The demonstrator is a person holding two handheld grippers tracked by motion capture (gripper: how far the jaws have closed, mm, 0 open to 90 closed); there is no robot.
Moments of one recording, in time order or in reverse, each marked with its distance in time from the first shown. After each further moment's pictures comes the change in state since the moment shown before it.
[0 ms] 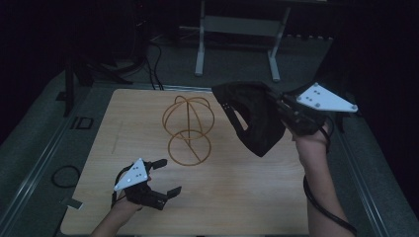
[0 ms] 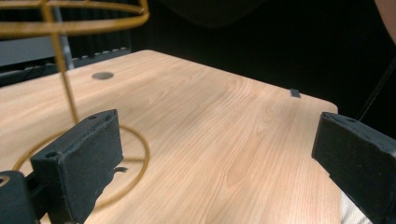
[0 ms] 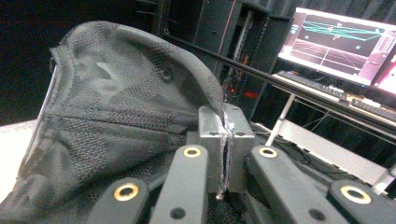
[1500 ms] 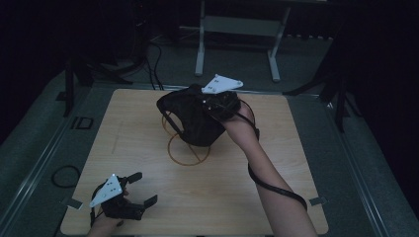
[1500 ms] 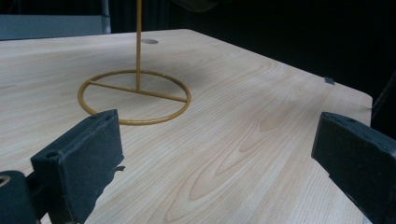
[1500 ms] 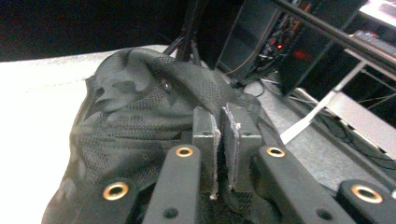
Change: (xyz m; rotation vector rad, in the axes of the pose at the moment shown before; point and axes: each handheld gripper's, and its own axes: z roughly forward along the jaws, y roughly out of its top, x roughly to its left) left arm 0.014 -0.057 -0.048 0.011 0.127 -0.097; right arm 0.088 0.004 0.150 0.258 0.156 -0.105
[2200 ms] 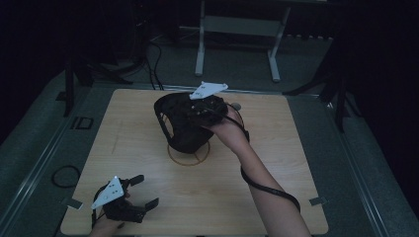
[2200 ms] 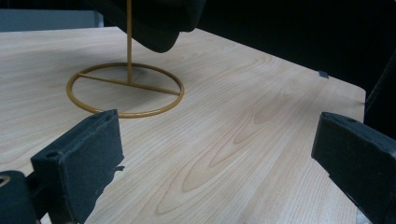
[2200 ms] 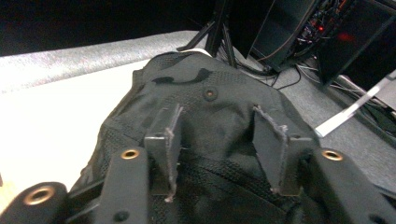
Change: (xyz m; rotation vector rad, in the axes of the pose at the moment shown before) left arm -0.003 -0.007 0.002 0.010 -0.025 0.000; right arm 0.016 -0.008 0.030 0.057 0.132 0.028
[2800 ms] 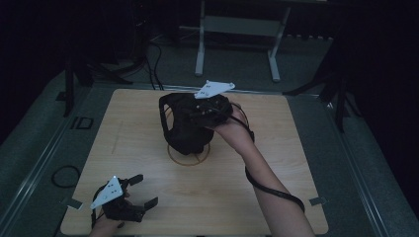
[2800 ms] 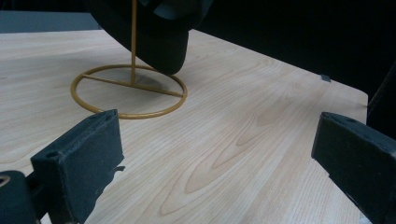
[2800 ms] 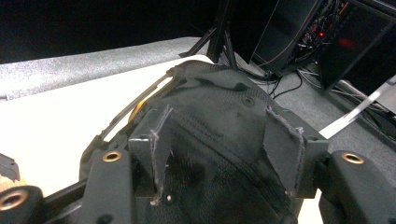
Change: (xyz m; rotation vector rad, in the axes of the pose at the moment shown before) left arm 0.002 -0.001 0.000 -0.013 0.008 -0.008; right arm -0.003 0.002 -0.018 -0.025 0.009 0.002
